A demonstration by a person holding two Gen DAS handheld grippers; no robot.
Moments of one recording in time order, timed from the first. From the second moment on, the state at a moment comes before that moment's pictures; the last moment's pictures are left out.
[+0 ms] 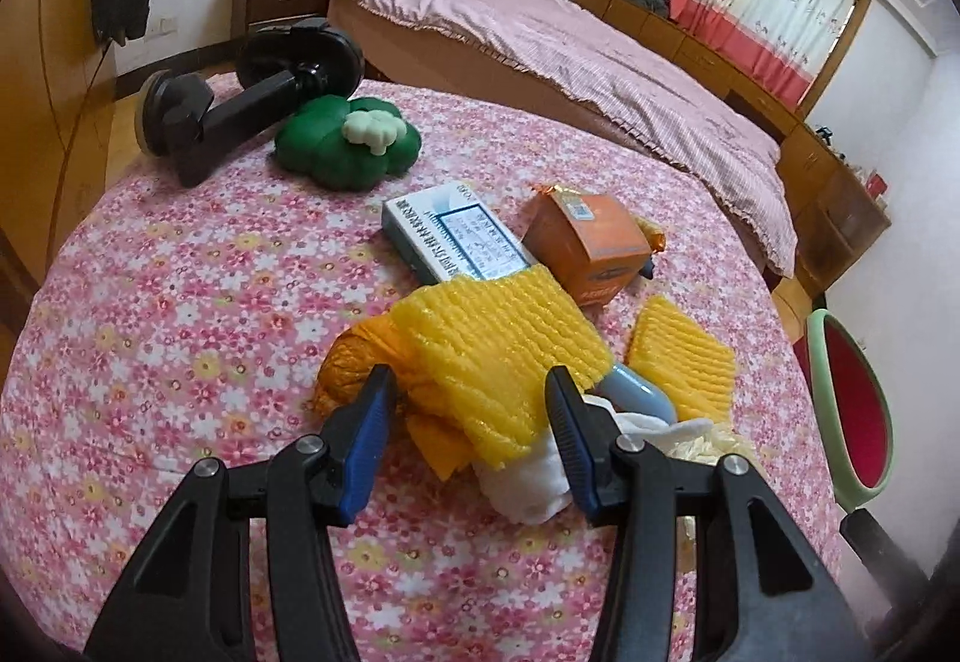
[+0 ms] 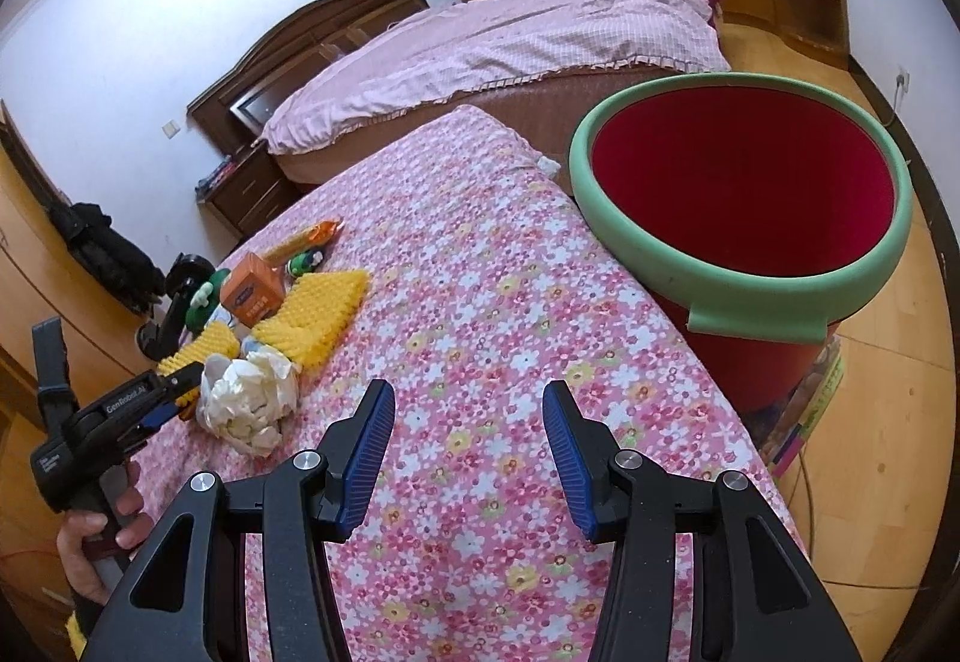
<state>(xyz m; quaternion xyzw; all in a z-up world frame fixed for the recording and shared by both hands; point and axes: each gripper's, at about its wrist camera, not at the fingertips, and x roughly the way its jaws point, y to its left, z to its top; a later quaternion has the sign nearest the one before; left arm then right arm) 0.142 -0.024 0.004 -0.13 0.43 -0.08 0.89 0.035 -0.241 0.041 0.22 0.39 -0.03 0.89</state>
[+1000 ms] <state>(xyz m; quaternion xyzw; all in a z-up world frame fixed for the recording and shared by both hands) 0.078 0.030 0.044 -0.17 0.35 -0.11 0.92 0.081 -0.130 0.052 0.12 0.41 0.08 0.90</state>
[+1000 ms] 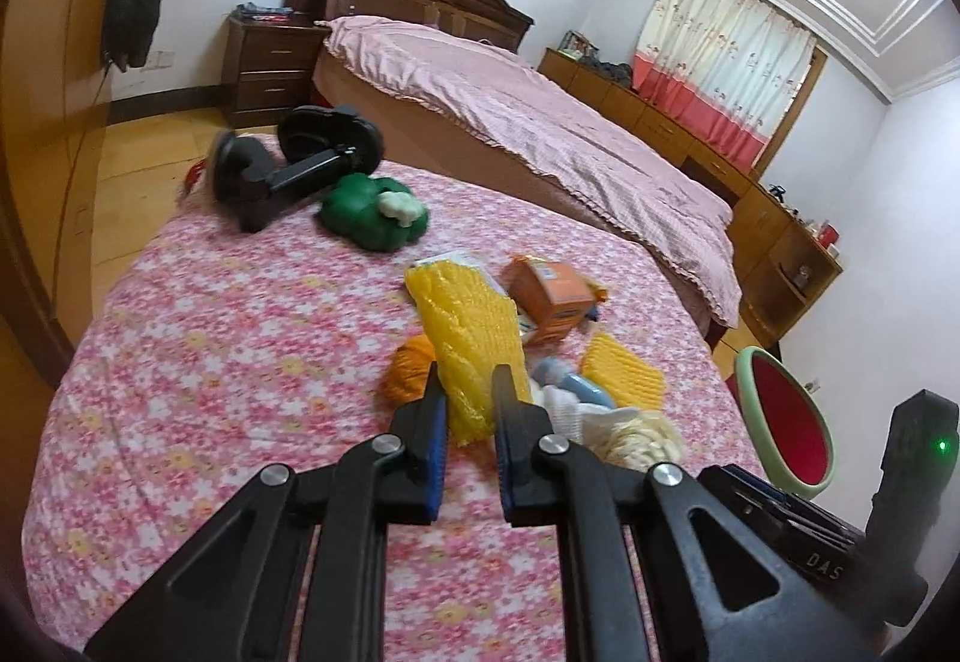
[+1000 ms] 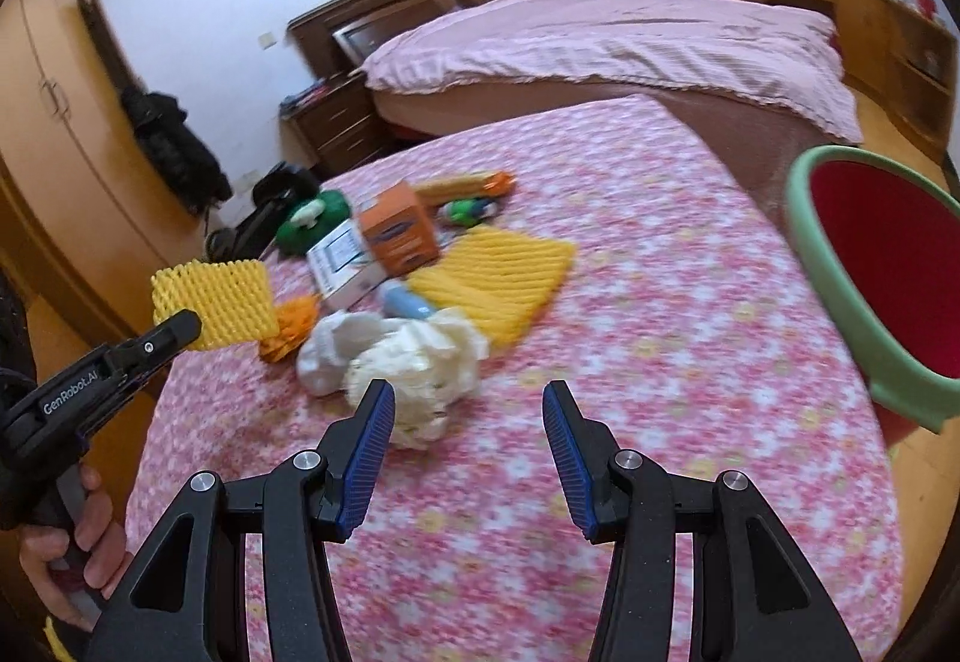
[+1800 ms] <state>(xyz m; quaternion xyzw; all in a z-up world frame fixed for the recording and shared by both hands) 0.060 0.033 0.042 -0.18 0.35 -0.12 0.91 0.081 -0.106 0.026 0.12 0.41 0.12 0.90</state>
